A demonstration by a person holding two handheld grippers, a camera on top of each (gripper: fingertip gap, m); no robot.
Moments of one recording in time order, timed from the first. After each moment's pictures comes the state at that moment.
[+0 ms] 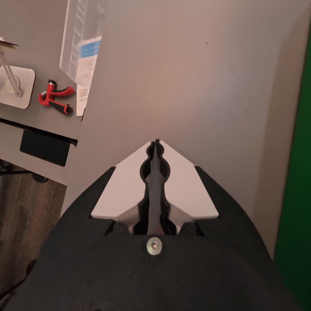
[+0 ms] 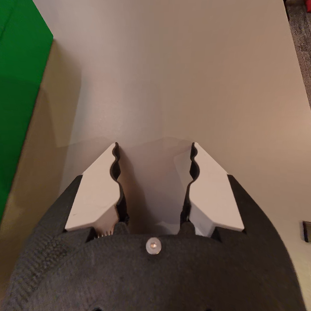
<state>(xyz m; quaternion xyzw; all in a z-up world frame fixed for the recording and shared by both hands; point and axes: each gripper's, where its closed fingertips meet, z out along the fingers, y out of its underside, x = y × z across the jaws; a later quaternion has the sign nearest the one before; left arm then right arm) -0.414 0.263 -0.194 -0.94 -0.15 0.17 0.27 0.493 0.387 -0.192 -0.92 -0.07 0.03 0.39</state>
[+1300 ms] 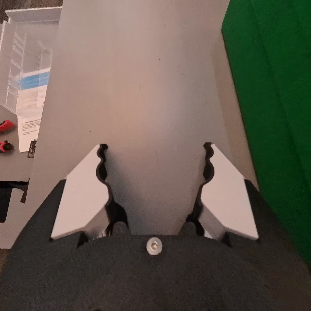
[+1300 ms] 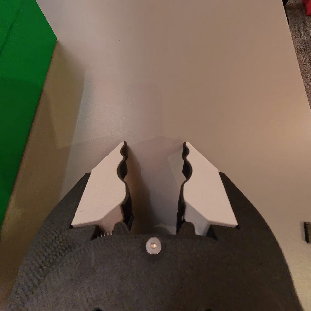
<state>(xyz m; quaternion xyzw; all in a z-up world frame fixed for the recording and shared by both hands) -0.389 0.276 -0.199 -0.93 -0.06 0.03 0.37 0.492 0.386 -0.191 -0.92 -0.08 0.03 0.39</state>
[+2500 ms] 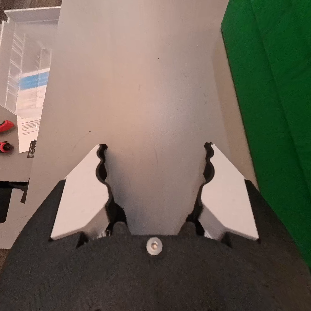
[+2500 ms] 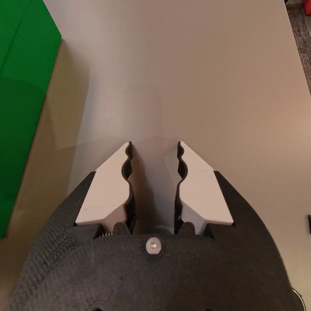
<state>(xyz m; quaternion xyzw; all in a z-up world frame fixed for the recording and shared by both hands) -0.388 0.275 -0.199 -0.93 -0.06 0.03 0.37 0.487 0.380 -0.190 -0.91 -0.07 0.03 0.40</state>
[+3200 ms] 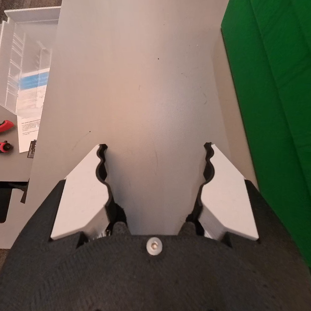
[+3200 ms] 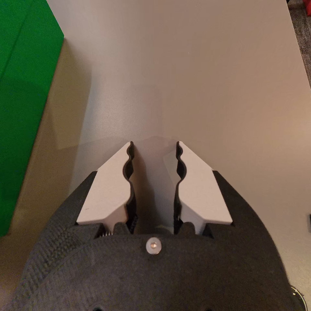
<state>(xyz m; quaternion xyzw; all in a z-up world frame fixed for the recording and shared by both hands) -0.388 0.275 -0.199 -0.93 -0.06 0.03 0.37 0.485 0.378 -0.190 -0.91 -0.08 0.03 0.40</state>
